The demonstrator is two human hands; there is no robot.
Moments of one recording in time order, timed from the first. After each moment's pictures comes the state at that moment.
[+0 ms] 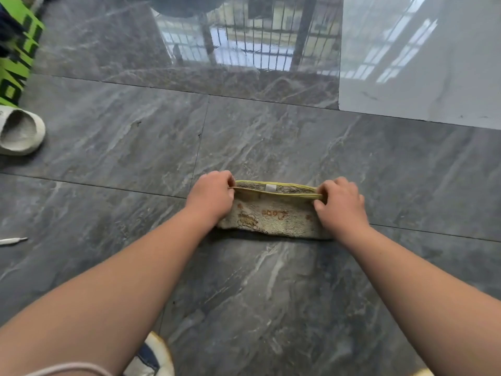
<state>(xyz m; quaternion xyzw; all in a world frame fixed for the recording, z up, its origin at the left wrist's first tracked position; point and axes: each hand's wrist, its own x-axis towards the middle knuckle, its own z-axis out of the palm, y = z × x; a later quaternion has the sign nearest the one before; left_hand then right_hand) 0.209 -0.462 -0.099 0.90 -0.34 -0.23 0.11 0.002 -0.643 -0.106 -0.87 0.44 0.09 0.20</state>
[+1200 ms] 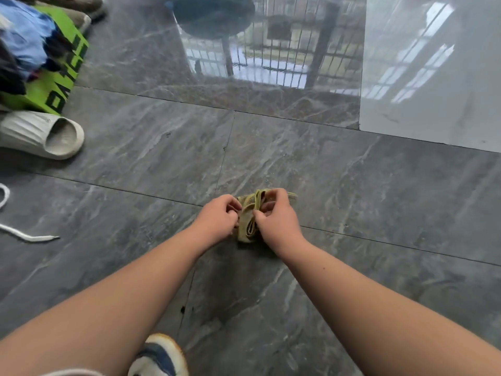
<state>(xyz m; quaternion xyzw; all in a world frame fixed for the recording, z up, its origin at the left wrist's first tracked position) 0.211 -0.416 -0.084 0.85 -0.17 -0.39 0.32 0.104 -0.522 -0.065 -0.71 0.44 0.02 0.54</state>
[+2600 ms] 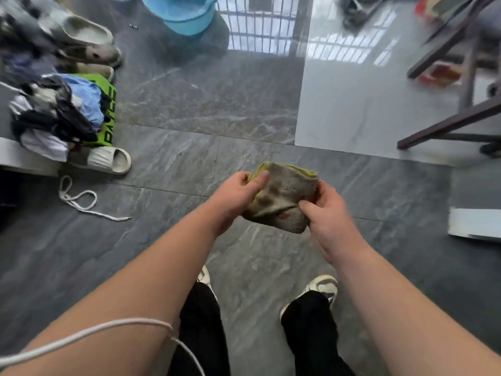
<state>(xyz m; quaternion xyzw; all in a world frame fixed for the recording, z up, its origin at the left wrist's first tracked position) 0.140 -0.527 0.381 0.71 -0.04 -0.56 0.42 -0.015 -0.631 0.396 -0.55 0.48 -0.07 0.68</state>
